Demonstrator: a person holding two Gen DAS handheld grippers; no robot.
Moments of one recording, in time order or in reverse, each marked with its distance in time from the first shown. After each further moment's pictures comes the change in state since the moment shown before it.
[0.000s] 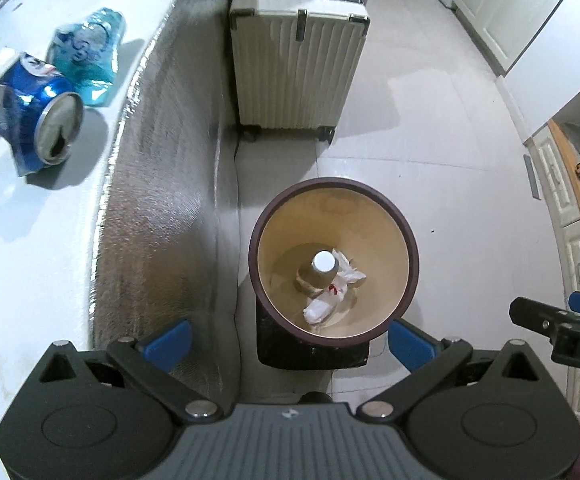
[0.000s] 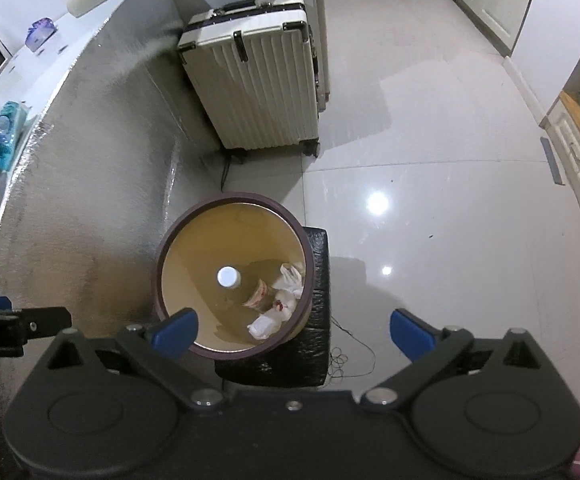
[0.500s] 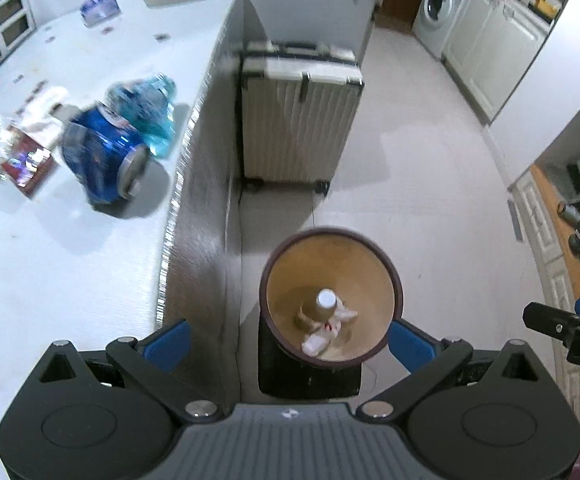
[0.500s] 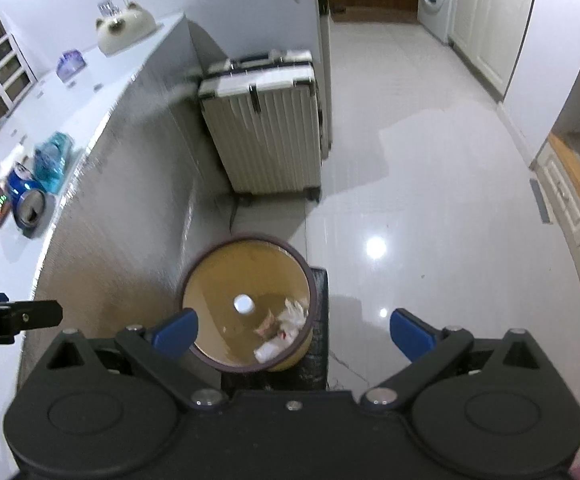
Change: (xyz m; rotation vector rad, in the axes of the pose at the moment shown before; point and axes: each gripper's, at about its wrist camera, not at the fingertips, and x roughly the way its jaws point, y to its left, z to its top) left arm -0.084 0.025 -0.026 -0.024 -0.179 -0.024; right arm -0.082 0.016 -0.014 -0.033 -0.168 0.001
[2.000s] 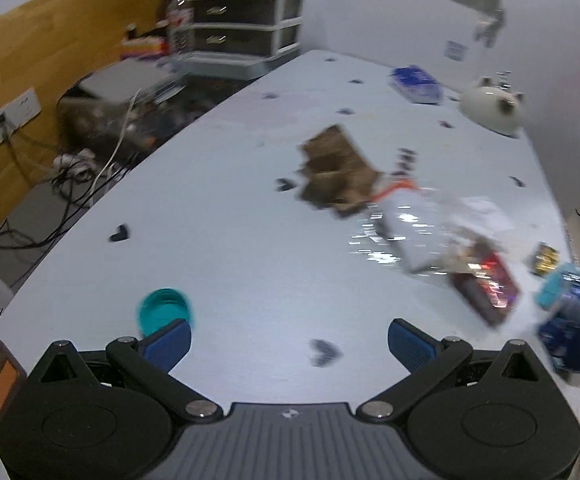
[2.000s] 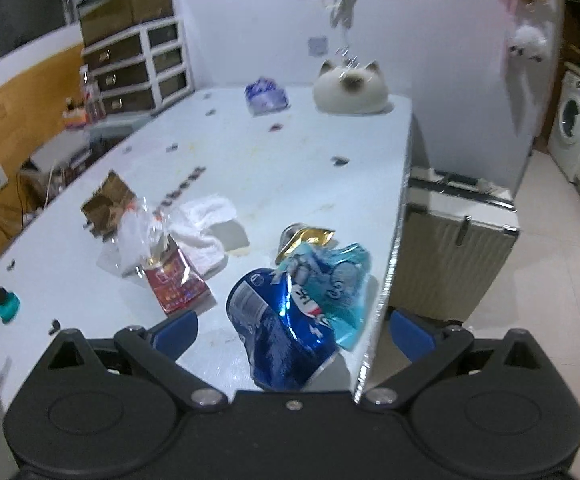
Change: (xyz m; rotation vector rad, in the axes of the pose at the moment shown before) left arm -0.062 0.461 0.005 -0.374 -0.221 0.260; right arm 0.069 0.350 0.096 -0.329 -0.160 0.205
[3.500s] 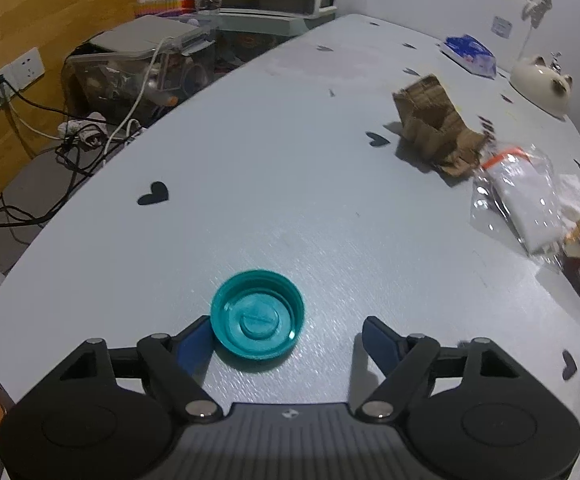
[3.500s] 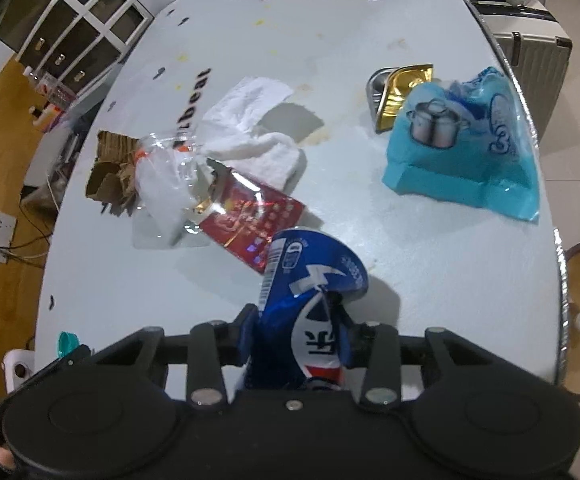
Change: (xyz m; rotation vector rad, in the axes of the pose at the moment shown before) left arm 0.082 0.074 -0.007 -0.011 0.053 0.018; right arm 0.087 0.059 -0.009 0.384 0.337 0.165
